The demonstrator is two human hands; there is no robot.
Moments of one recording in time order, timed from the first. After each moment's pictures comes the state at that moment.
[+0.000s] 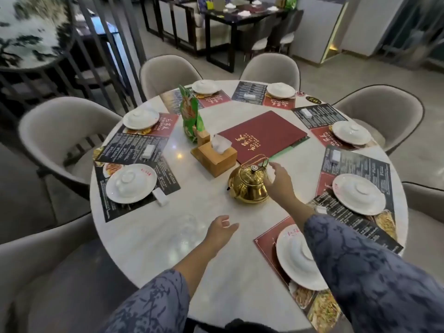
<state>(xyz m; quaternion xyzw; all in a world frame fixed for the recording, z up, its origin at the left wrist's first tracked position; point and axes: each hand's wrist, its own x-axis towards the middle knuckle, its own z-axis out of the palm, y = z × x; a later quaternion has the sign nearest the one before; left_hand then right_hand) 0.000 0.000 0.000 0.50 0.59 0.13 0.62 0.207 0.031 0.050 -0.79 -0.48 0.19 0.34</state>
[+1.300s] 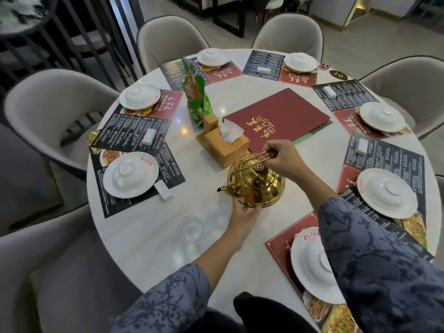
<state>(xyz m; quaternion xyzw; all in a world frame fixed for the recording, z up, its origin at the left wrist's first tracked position) 0.046 0.042 -0.014 0.37 0.48 0.24 0.76 0.205 0.107 0.086 -0.67 -0.60 0.28 0.32</state>
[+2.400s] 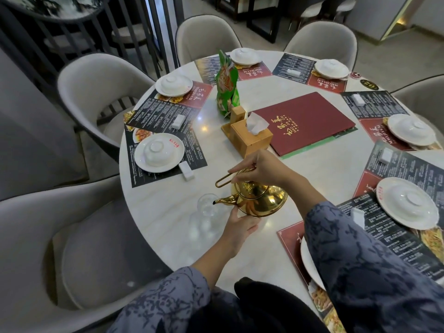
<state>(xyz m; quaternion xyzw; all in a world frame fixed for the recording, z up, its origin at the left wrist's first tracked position) -0.015 -0.015 -0.014 0.29 0.51 0.26 0.77 0.102 0.076 0.102 -0.52 -0.74 0.38 0.21</state>
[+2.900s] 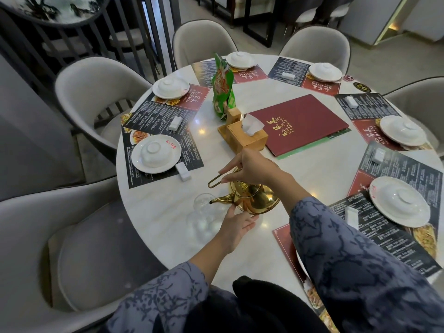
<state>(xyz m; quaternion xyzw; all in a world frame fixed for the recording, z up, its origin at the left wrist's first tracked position) -0.013 -0.012 -0.013 0.26 0.50 0.25 0.78 0.085 0.068 0.119 -0.55 -0.76 0.32 0.14</state>
